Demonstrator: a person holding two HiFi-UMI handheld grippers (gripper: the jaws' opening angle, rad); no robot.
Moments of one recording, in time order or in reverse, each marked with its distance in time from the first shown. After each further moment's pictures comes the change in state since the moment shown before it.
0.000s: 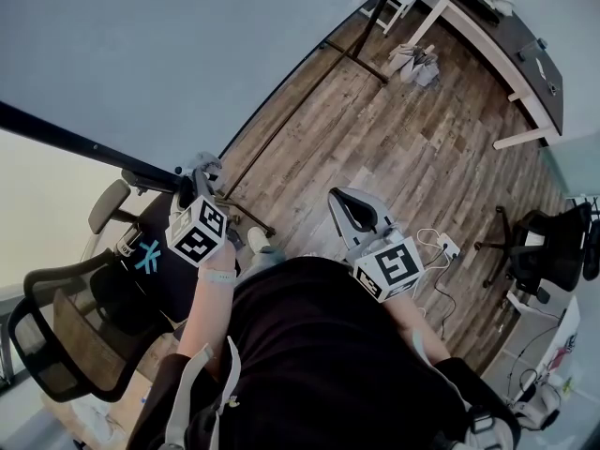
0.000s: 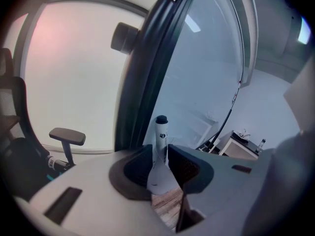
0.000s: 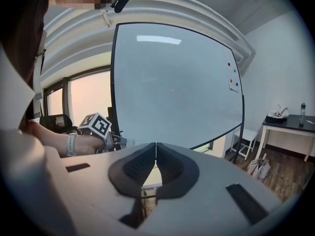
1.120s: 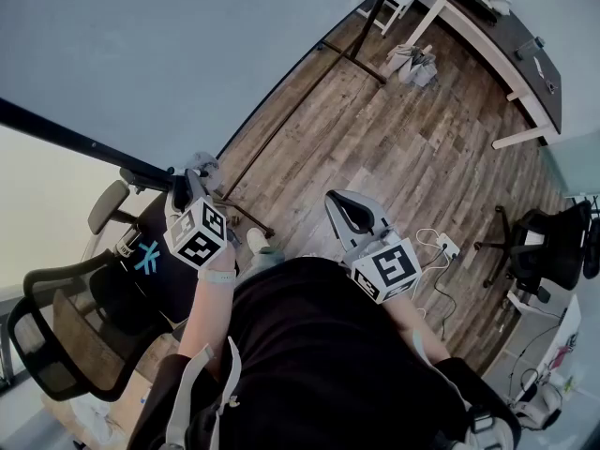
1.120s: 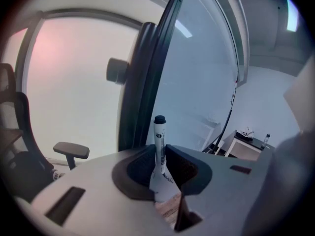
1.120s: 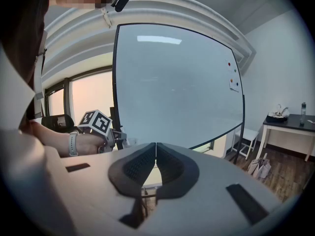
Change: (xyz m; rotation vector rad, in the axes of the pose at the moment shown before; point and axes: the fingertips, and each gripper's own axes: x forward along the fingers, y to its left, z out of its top) left arm -0.015 -0.004 0.019 0.075 -0.094 0.033; right arm -0.007 0.005 -0.004 0.001 0.000 0.011
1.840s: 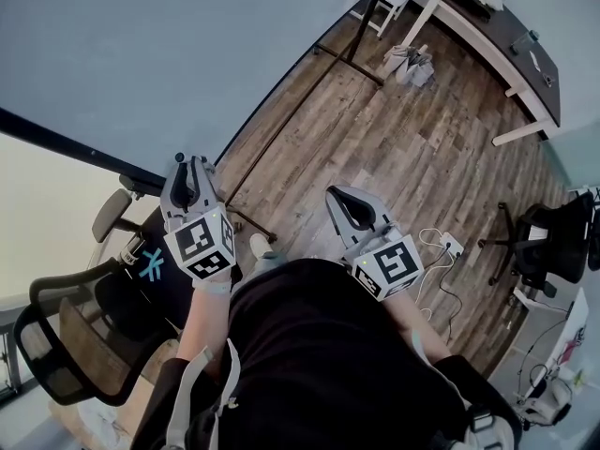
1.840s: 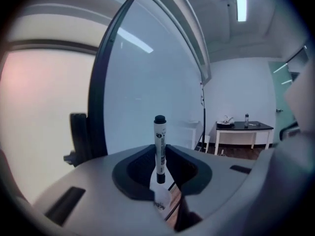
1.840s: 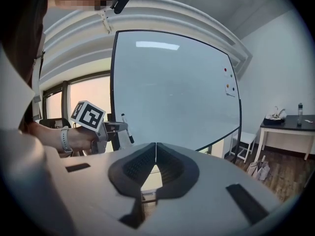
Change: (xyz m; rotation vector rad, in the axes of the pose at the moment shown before) left arm -0.036 -0.078 0.071 0.352 -0.191 -0.201; right arm -0.010 -0.011 0.017 0.007 -0.058 -0.030
